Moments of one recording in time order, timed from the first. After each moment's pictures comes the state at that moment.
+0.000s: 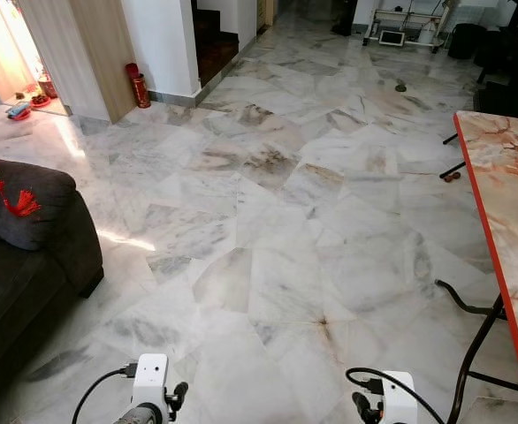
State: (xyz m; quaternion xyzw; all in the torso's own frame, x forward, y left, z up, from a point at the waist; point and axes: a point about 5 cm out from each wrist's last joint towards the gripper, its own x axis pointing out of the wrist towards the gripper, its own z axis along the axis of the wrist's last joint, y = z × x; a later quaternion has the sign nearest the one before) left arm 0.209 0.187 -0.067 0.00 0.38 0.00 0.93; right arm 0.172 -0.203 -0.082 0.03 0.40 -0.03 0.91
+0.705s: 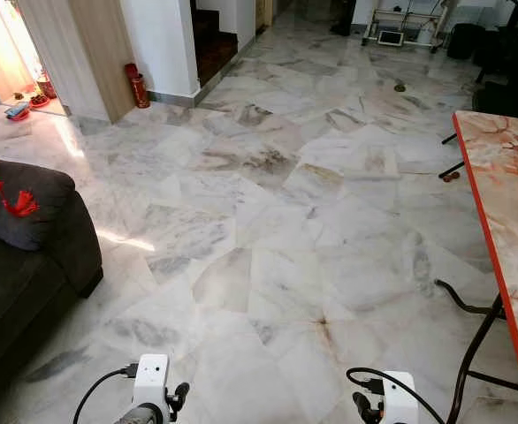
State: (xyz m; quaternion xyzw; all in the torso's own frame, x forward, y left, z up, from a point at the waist) left arm 0.208 0.186 -0.067 0.00 0.38 0.00 0.92; right arm 0.172 -0.203 -0.082 0.03 0.40 -0.03 0.91
